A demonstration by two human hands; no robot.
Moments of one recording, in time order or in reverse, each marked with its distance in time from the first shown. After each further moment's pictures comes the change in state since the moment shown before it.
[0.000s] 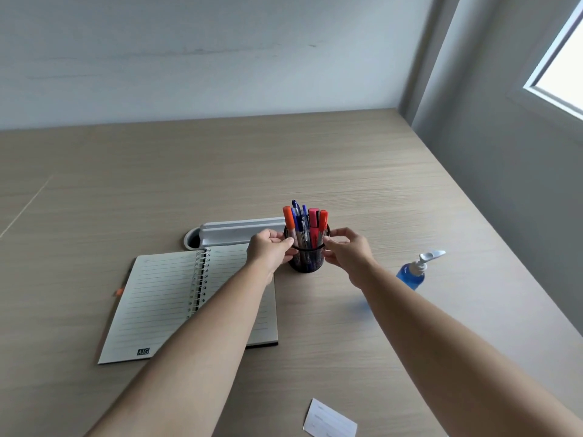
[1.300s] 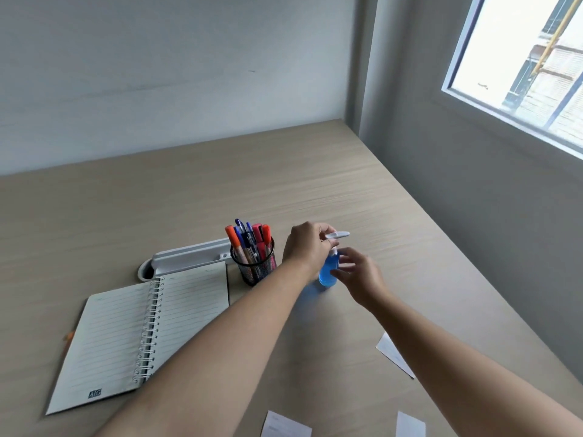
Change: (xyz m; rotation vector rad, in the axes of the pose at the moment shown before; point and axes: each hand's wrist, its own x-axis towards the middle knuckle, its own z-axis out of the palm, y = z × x) left_hand -0.101 0.050 0.149 0.698 -0.257 0.540; right_hand -0.052 0.015 -0.139 -0.443 0.145 -0.257
